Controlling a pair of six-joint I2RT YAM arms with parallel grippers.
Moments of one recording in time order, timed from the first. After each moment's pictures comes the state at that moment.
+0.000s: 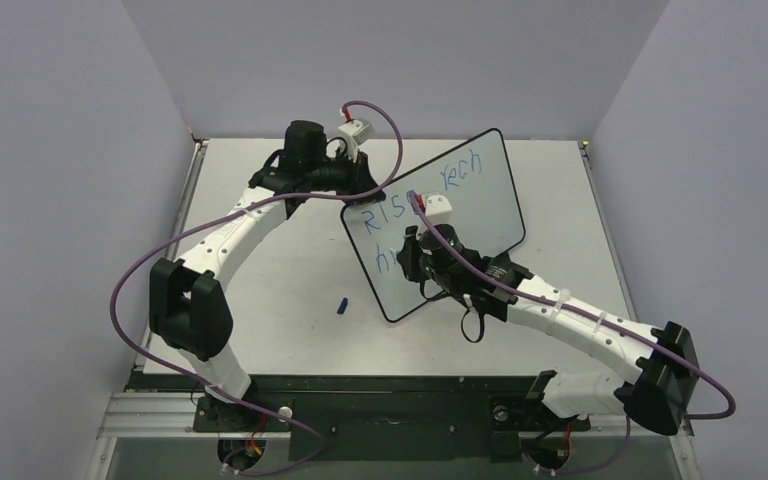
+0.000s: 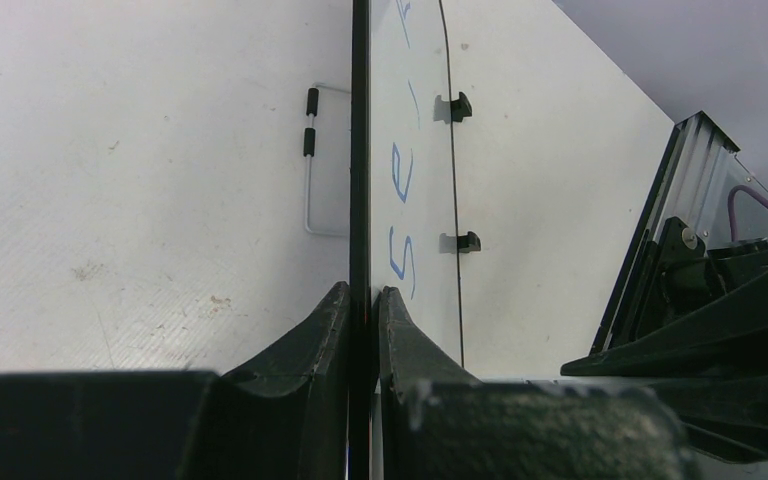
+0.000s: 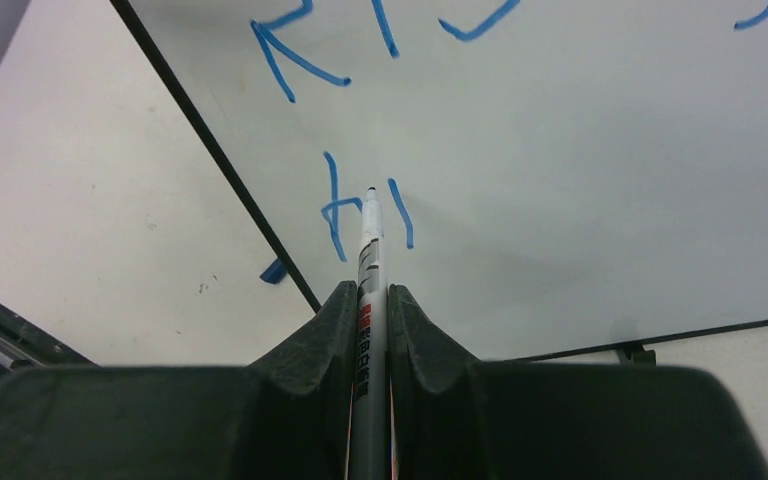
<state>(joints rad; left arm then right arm) -0.42 1.70 1.53 -0.34 0.68 -0.09 0.92 1.25 1.00 -0.33 0.30 0.48</state>
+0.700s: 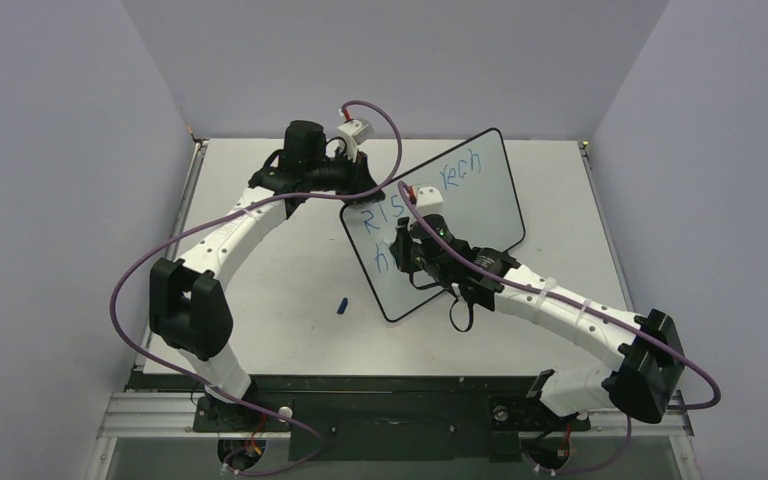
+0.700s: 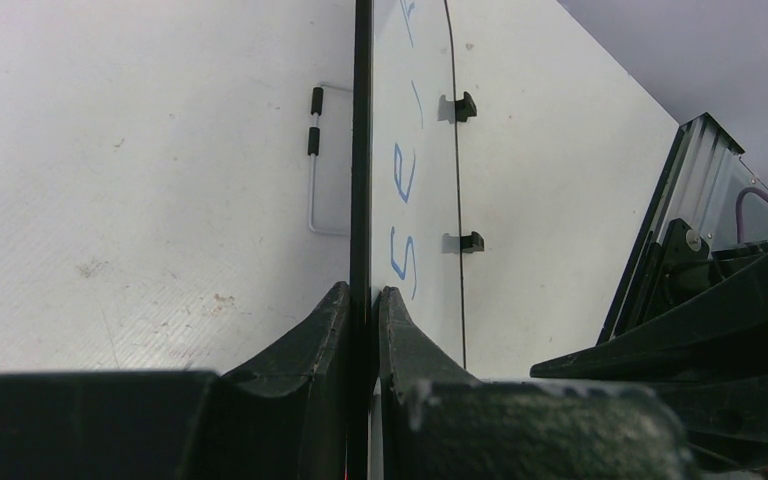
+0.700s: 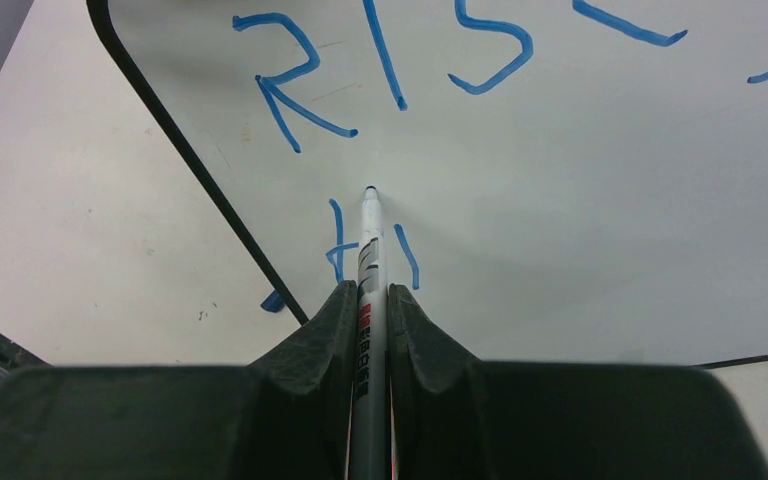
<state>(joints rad) -0.42 1.70 1.53 -0.34 0.67 -0.09 0.90 1.33 1.09 -0.31 0.29 0.46</state>
